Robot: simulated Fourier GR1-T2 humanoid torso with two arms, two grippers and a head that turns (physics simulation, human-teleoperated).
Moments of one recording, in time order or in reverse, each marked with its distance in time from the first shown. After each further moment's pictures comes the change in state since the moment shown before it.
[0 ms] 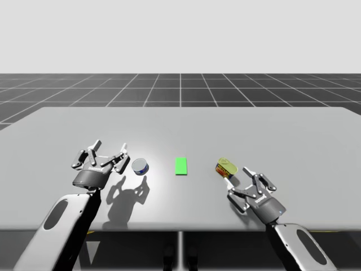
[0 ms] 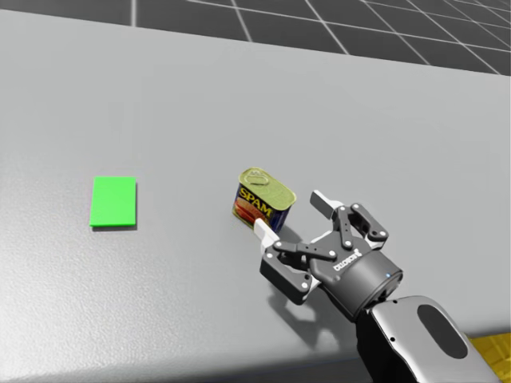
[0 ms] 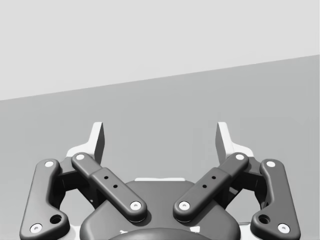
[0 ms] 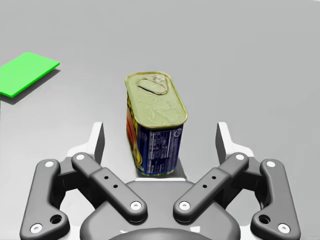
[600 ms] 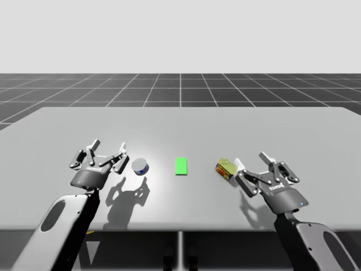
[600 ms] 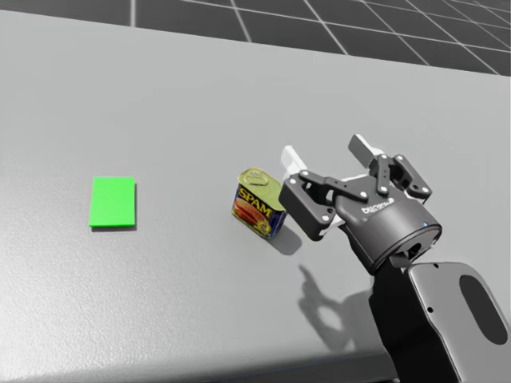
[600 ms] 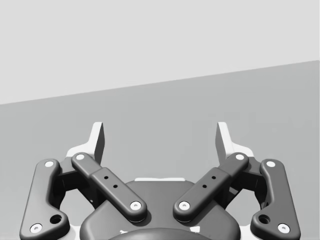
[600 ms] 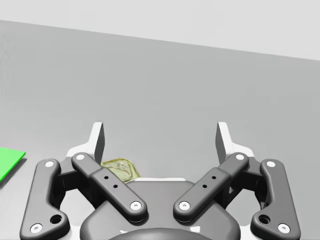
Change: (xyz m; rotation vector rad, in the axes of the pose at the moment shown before) left arm 0.005 0.001 0.002 0.001 -0.012 0.004; right arm 0.075 -0.001 -0.001 -0.197 -0.095 -0.042
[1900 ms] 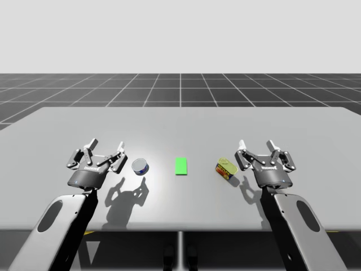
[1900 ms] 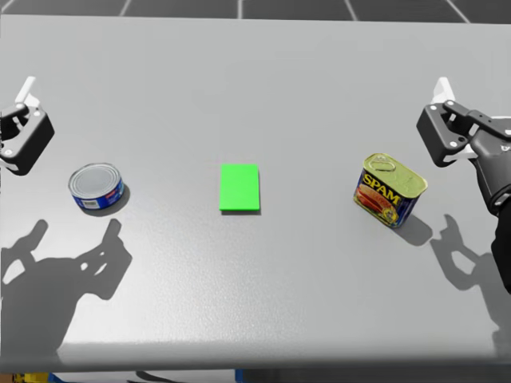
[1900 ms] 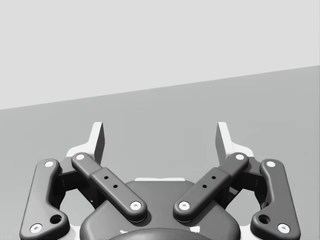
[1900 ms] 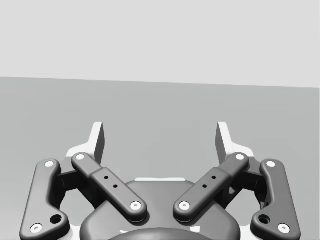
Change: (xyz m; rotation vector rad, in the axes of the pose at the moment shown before) left arm 0.003 0.004 0.000 0.005 -0.014 -0.003; right arm -0.003 -0.008 -0.051 -0.298 -0.098 0.040
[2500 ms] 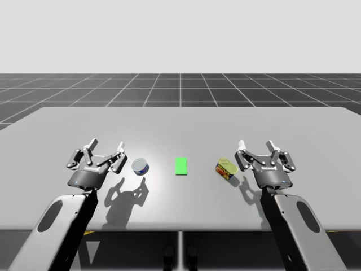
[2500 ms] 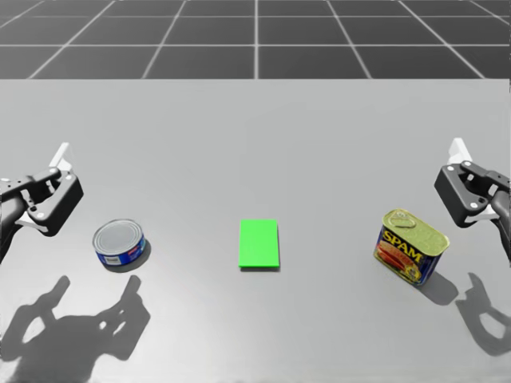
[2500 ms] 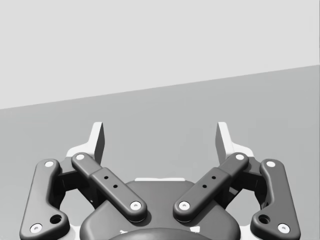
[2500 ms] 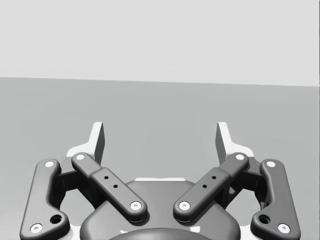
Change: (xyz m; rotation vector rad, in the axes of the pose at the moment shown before) left arm -0.001 0.001 0.000 0.001 0.001 -0.001; right arm 0.000 0.000 0.001 0.003 0.001 -0.007
